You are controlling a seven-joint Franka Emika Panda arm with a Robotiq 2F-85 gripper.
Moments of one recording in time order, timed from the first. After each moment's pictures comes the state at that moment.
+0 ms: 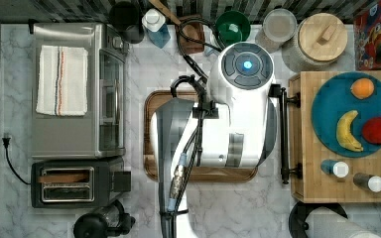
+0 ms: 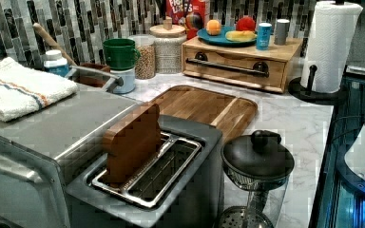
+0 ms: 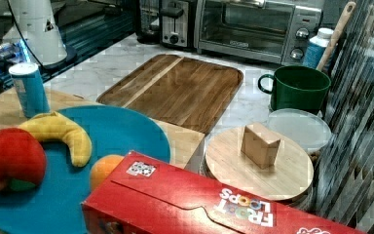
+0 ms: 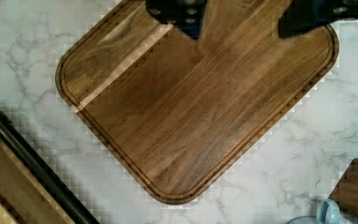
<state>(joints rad) -0.05 0.05 0.01 -1.86 0.03 0.26 -0.07</state>
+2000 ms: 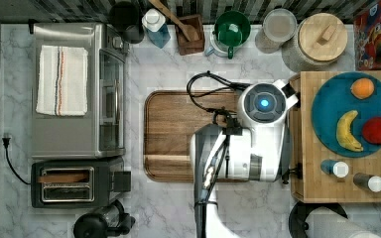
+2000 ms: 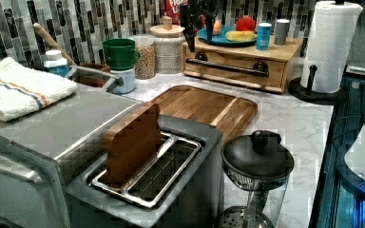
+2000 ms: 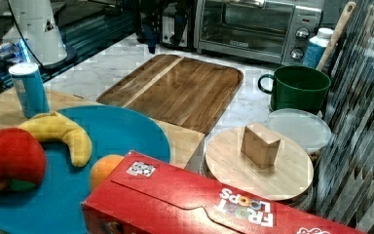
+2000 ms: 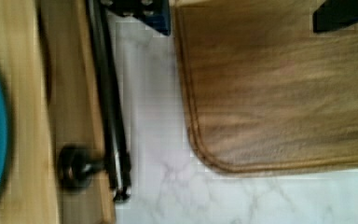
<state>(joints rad) -0.16 0.05 -0.03 -2.15 -0.16 0.62 -0.75</state>
